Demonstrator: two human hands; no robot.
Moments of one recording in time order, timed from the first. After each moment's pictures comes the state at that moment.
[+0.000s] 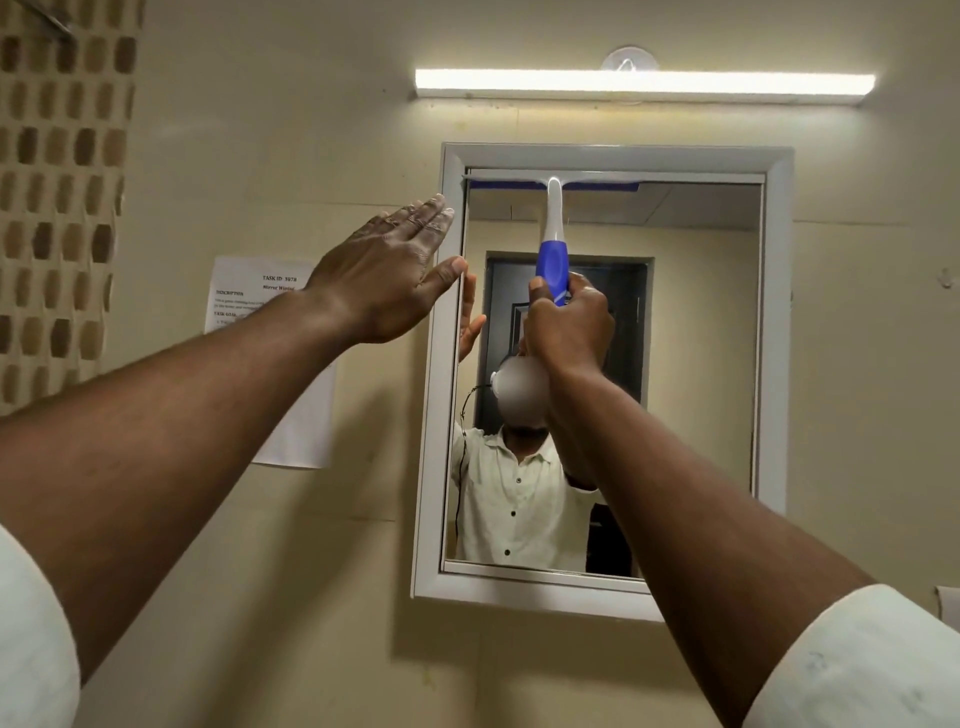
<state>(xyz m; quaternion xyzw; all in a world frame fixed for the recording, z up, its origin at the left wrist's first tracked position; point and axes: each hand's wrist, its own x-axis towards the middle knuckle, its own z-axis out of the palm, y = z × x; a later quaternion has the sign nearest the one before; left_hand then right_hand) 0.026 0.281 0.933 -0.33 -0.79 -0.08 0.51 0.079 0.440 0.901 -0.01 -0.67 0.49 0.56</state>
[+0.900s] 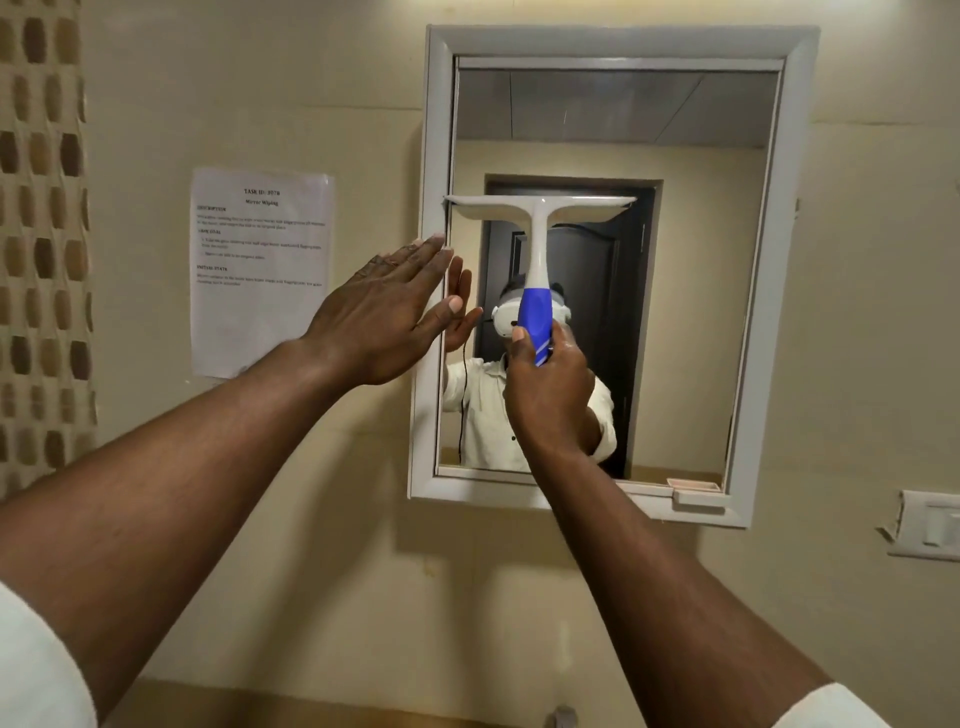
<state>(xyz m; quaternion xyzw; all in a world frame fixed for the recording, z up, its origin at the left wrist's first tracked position) 0.026 0.297 0.832 -0.36 -0.83 -0.10 0.42 0.080 0.445 0.779 -0.06 -0.70 0.47 0.54</state>
